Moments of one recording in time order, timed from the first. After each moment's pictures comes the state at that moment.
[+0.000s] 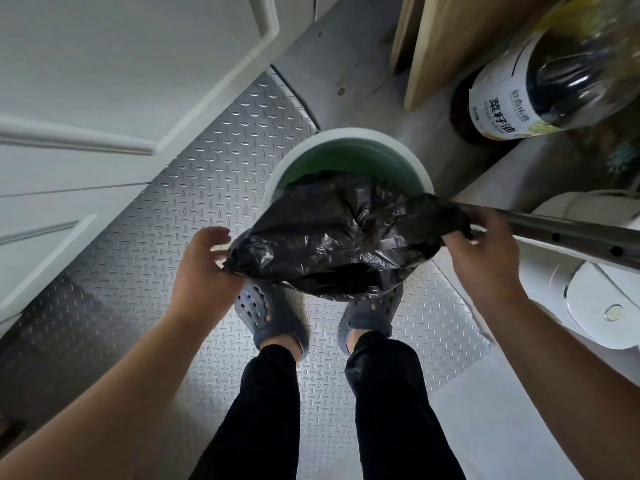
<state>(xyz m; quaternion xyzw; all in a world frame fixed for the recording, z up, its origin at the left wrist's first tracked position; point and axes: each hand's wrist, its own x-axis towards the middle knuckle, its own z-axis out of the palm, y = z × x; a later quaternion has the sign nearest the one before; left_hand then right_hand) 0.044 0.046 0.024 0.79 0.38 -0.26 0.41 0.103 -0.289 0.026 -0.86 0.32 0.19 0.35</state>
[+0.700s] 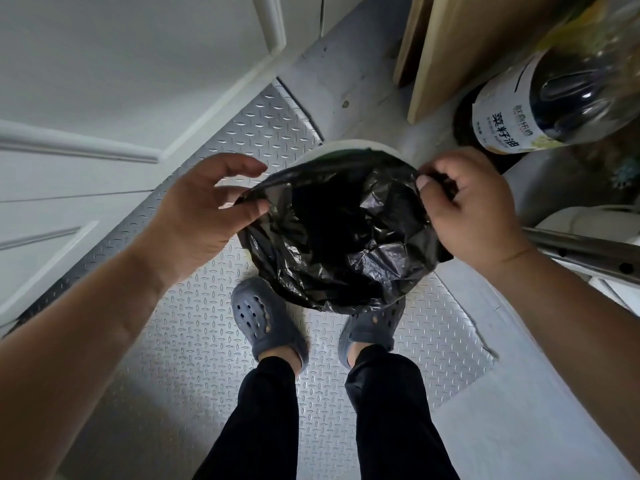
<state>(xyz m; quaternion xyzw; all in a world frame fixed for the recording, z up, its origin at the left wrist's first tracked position) 0.132 0.062 0.049 0.69 0.18 -0.23 0.66 0.175 -0.253 0.042 -0.94 -0.05 0.12 0.32</state>
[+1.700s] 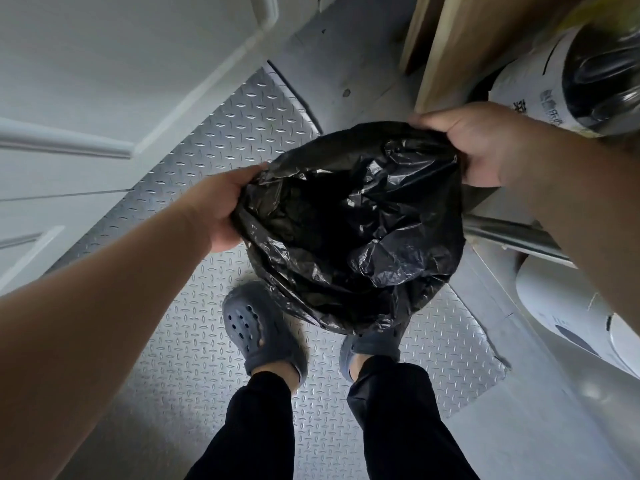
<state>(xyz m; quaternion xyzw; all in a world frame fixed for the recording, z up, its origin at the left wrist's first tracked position) 0.164 0.043 -0.049 0.41 0.48 -0.38 0.68 0.267 -0.249 -0.025 -0.65 0.34 0.44 0.51</state>
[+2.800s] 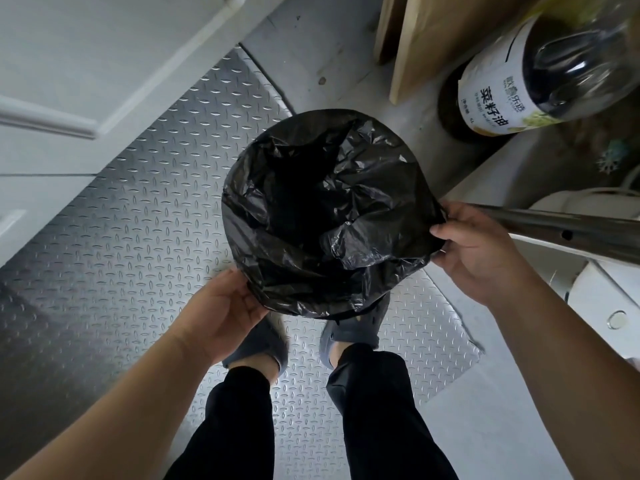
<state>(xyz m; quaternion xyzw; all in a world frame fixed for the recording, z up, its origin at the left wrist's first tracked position) 0.005 0.006 -0.041 0.30 0.46 -0.32 0.77 0.113 -0.323 -0.025 -0.59 0.37 0.32 0.65</state>
